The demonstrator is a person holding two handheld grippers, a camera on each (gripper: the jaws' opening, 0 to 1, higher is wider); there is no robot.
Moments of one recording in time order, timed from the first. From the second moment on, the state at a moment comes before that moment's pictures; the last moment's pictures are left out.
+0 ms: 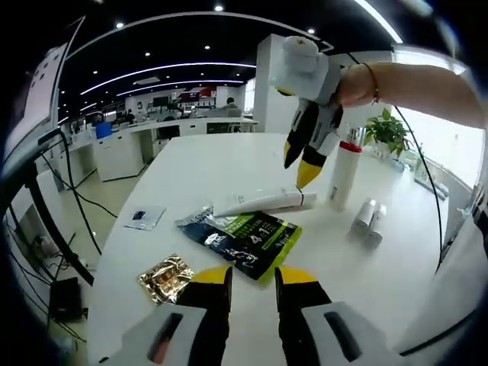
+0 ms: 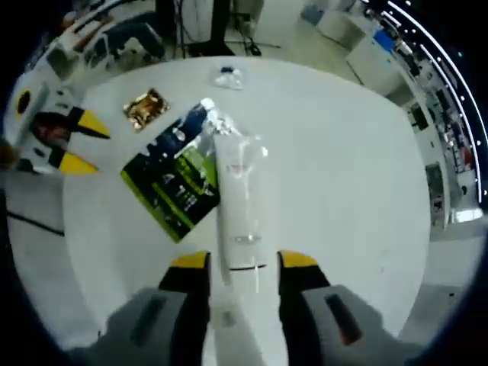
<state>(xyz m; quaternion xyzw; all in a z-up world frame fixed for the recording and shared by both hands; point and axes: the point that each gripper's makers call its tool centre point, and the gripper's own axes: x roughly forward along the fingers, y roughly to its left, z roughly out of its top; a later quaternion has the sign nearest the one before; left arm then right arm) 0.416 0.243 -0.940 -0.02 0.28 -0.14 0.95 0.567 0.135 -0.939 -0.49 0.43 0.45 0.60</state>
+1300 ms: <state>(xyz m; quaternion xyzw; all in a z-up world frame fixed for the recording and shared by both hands) 0.422 0.245 -0.932 -0.03 0.29 -0.15 0.95 0.569 0.120 -0.988 -0.52 0.51 0.45 0.52</state>
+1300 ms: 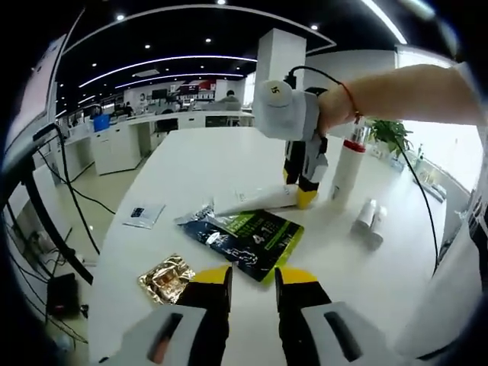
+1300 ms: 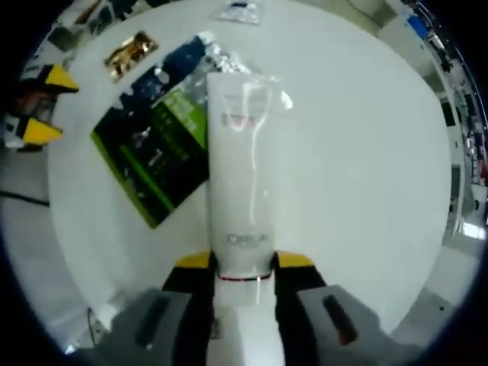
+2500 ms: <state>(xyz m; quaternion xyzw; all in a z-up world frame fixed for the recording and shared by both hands) 0.410 0.249 -0.949 -0.07 0.30 -0.17 0.94 0.560 0.122 -0.976 -0.62 0.35 0.38 0.59</state>
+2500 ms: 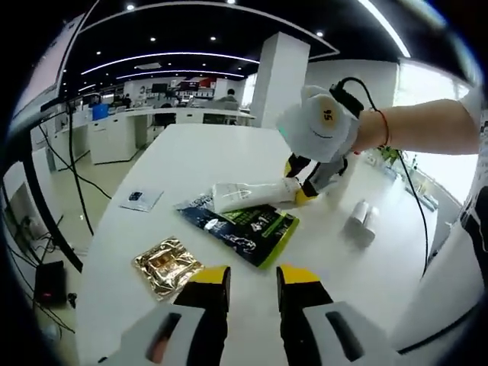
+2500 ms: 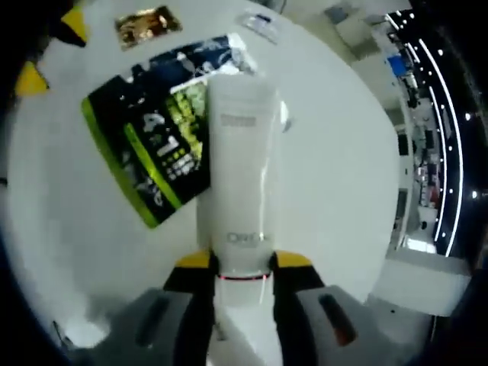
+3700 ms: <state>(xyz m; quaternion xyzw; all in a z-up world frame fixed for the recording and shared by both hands) 0.443 0.254 -0.957 -0.16 0.32 -0.17 0.92 0.515 0.137 -0.960 -0.66 0.00 0.45 0.60</state>
